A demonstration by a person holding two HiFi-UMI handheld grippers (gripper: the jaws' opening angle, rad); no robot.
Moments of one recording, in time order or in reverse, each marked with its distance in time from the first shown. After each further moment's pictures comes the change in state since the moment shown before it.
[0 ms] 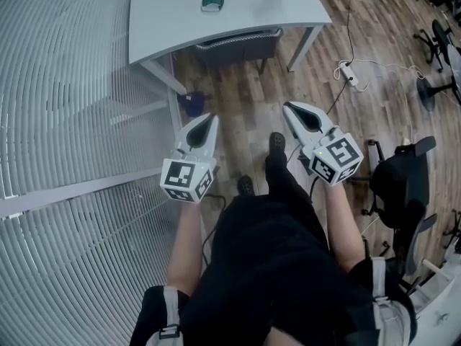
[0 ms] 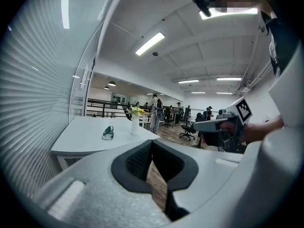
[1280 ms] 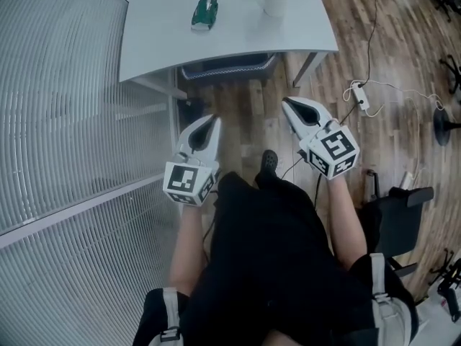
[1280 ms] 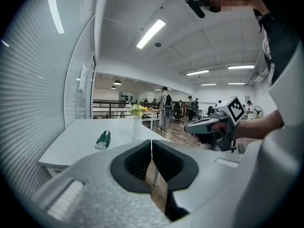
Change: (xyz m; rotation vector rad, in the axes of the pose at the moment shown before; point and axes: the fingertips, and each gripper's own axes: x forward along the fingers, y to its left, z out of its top) left arm 0.218 -0.012 0.036 0.036 0.055 0.134; right arm 0.075 -0.238 0.021 -0.052 0.107 0.131
